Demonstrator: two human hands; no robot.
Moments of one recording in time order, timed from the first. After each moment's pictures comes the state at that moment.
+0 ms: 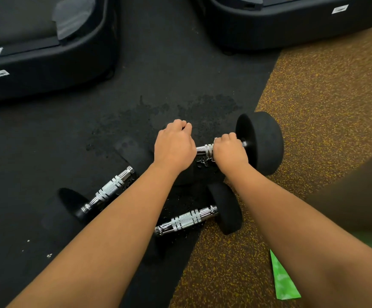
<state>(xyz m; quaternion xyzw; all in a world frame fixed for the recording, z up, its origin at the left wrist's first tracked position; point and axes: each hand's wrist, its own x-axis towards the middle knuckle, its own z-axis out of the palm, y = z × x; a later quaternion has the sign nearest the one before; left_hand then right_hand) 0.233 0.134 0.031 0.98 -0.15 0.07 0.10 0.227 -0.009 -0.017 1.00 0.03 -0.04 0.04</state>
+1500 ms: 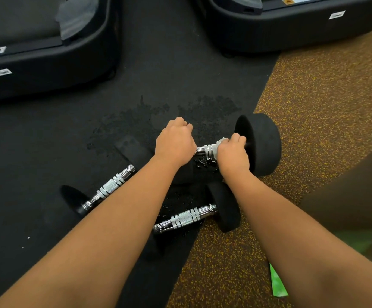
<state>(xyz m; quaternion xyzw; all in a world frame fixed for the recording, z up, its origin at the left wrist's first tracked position) 0.240 0.133 0.035 0.99 -0.13 0.02 0.10 0.206 -0.006 -0.009 1.00 -0.09 -0.04 0.01</state>
